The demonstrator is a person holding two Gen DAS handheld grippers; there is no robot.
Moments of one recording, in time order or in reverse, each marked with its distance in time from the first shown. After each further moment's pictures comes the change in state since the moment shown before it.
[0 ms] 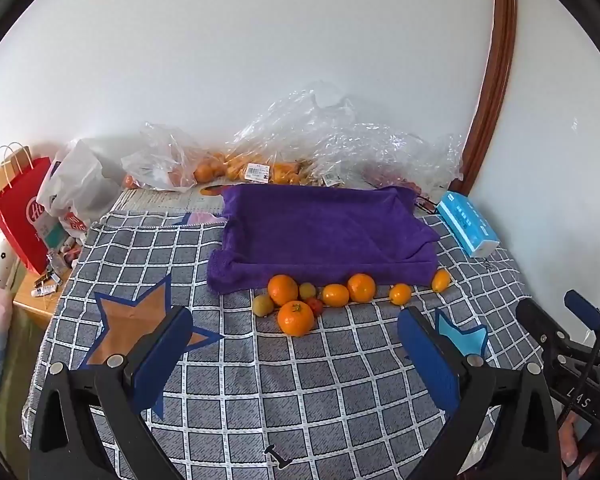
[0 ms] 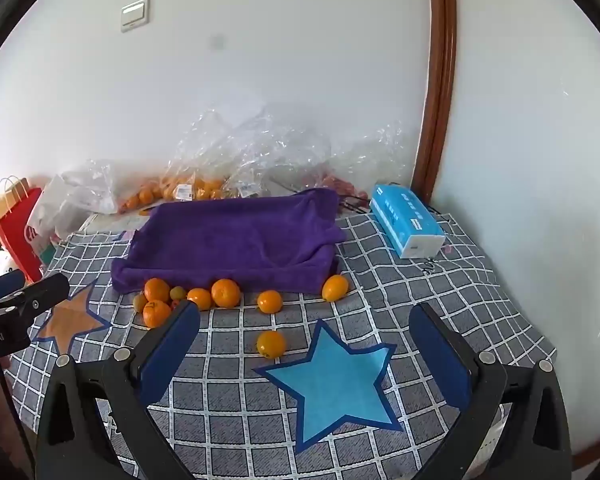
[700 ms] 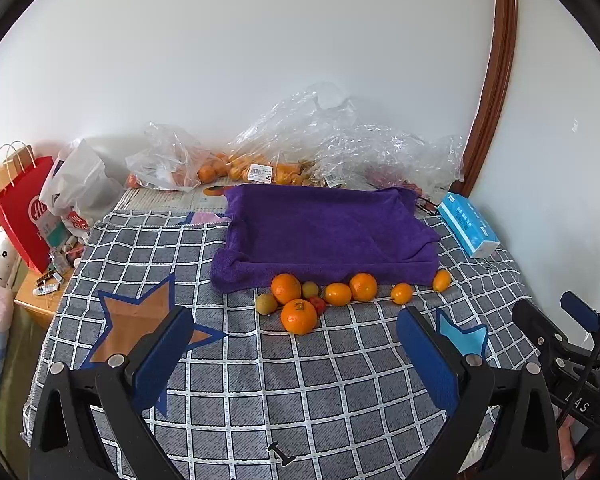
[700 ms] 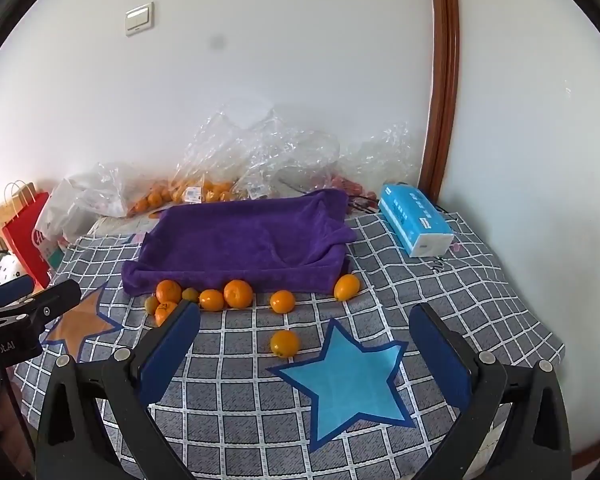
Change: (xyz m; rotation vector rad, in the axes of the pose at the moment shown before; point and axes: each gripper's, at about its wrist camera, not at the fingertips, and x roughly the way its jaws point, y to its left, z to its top) left arm 0.001 0.000 0.003 0.002 0.028 0.025; right arm -0.004 0.009 -0.001 0.005 0.007 0.034
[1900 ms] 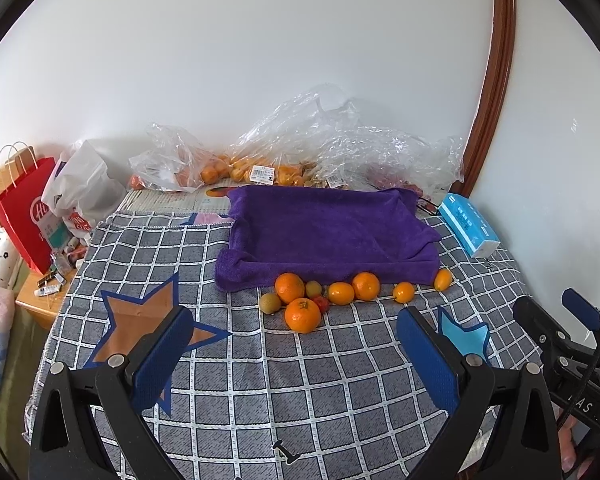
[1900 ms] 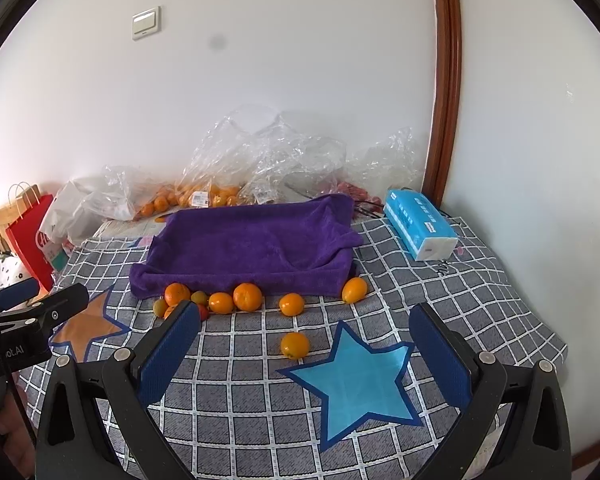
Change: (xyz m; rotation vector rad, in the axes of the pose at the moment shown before) left arm -0.004 0.004 -0.005 0.002 -0.010 -0.004; right arm -0.006 0.008 -0.003 0.001 -0.022 0.003
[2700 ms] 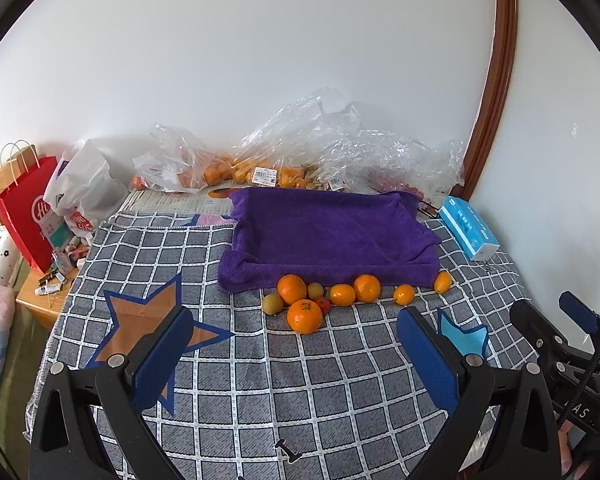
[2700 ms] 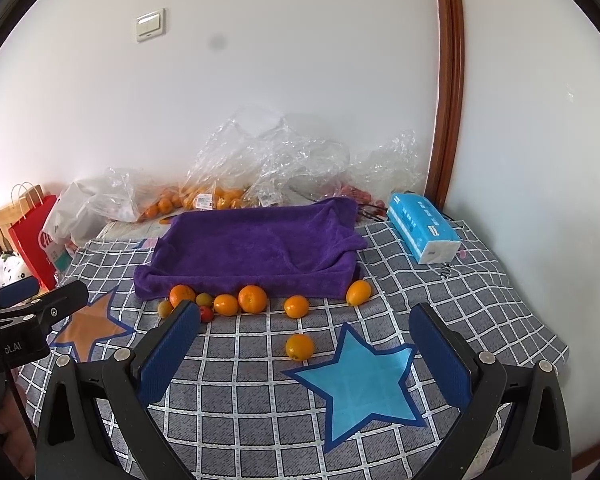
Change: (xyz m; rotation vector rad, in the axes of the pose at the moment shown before) left arm -0.004 0.005 0.001 -0.003 -0.009 0.003; right arm -0.003 0.005 0.000 -0.003 -0.008 0.014
